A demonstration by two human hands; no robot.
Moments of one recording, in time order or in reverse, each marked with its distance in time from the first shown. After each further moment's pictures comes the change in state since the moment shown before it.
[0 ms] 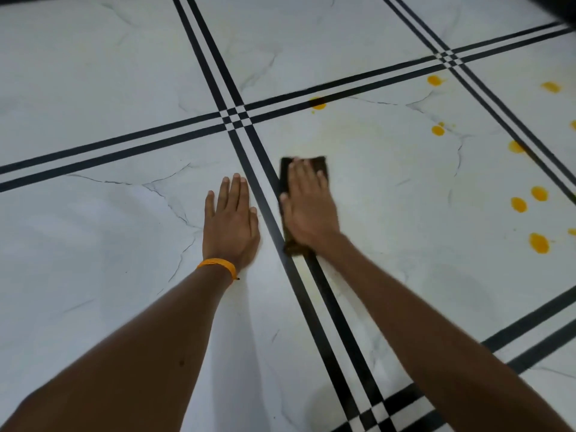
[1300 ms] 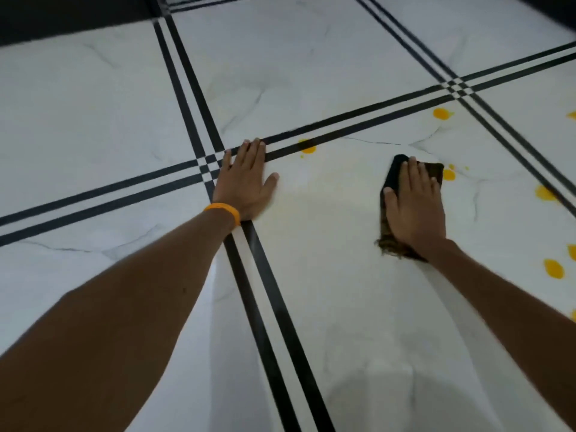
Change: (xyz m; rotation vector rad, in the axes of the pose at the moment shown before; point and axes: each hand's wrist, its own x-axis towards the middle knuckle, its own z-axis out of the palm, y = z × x) left_hand 0.221 0.028 0.010 0.051 -0.117 0.169; right_hand 0.098 0.218 -0.018 -0.049 0.046 0.224
